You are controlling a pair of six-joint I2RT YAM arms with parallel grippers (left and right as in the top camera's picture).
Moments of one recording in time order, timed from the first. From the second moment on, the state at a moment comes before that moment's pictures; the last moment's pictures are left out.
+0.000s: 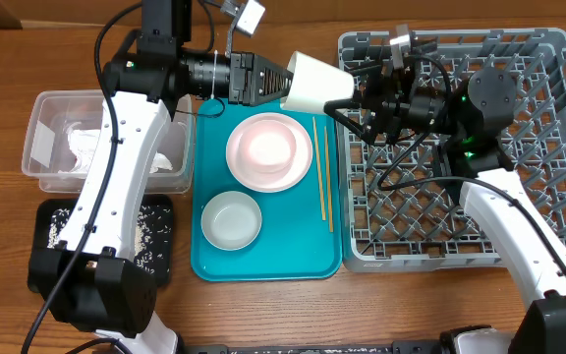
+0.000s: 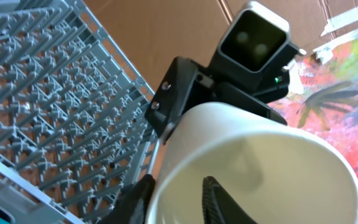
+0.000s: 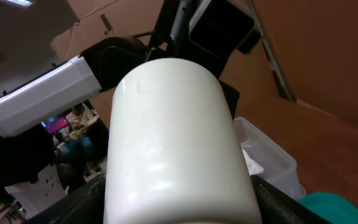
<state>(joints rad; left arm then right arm) -0.17 1.80 1.79 -0.77 1.38 -0.18 0.17 1.50 1.06 0.67 -1.21 0.67</state>
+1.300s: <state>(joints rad) -0.03 1.80 1.79 -1.01 0.57 -0.18 0.19 1.53 1.45 -0.42 0.03 0.36</state>
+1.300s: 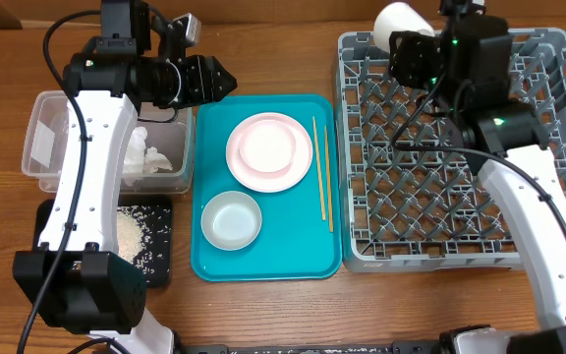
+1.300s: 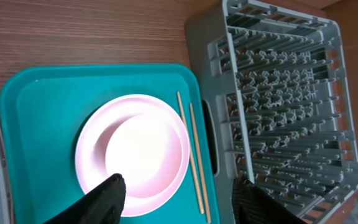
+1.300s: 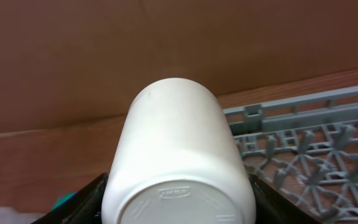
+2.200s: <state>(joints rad) -0.06 1.80 1.79 -1.04 0.50 -0.18 0.19 1.87 1.45 -0.25 0.14 0.25</state>
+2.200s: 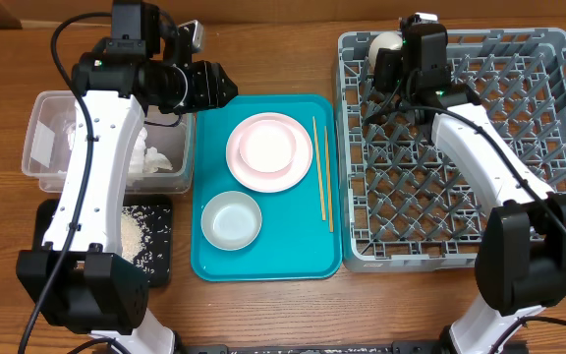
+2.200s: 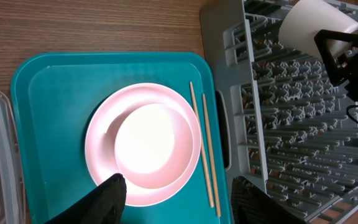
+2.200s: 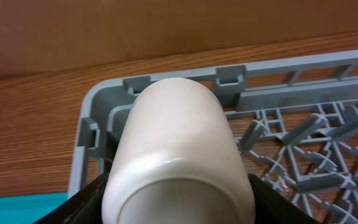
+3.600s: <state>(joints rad) -0.07 1.80 1.79 -1.07 0.49 -0.18 0.19 1.97 1.60 -0.52 0.16 0.28</state>
